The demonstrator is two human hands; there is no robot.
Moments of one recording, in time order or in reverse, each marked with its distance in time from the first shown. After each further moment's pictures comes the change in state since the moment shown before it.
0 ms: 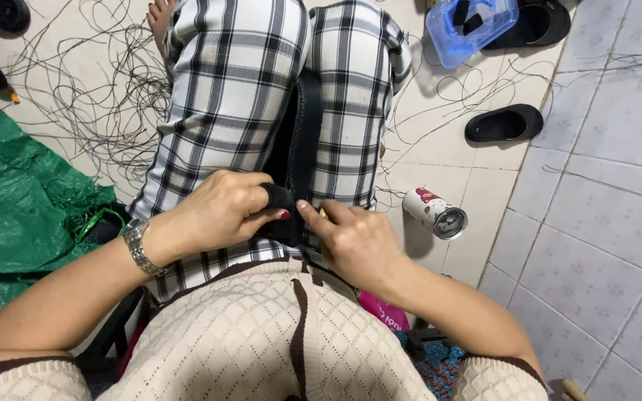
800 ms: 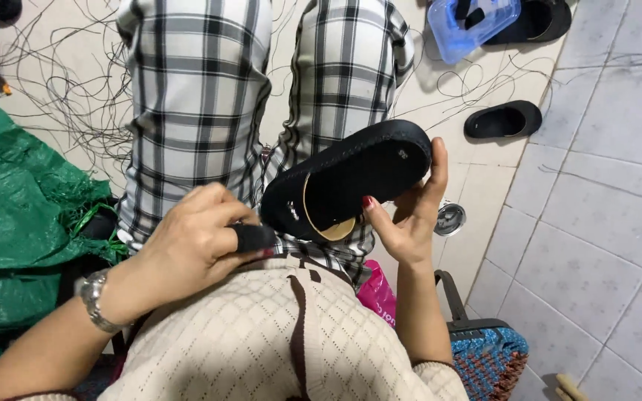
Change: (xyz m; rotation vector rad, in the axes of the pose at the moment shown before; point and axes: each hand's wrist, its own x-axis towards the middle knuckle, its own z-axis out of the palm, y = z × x) left_hand -0.050 0.019 0.005 0.100 0.222 0.100; right_hand -0.031 0.049 0.039 1.104 0.717 0.154
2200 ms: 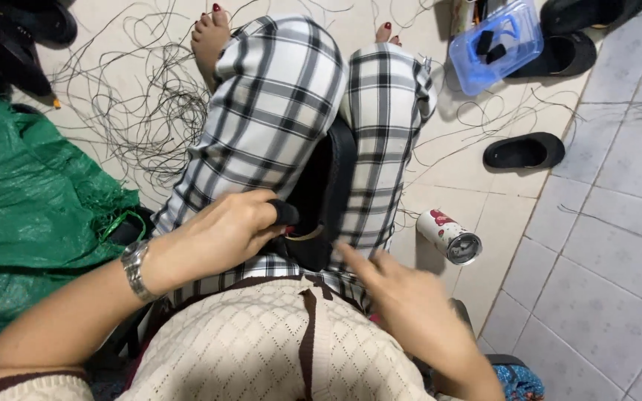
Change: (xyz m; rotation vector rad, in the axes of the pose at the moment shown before) left_hand 0.056 0.002 -0.031 -0.161 -0.293 -0.337; right_hand 0.008 -0.104 0.009 -1.166 -0.956 0.235
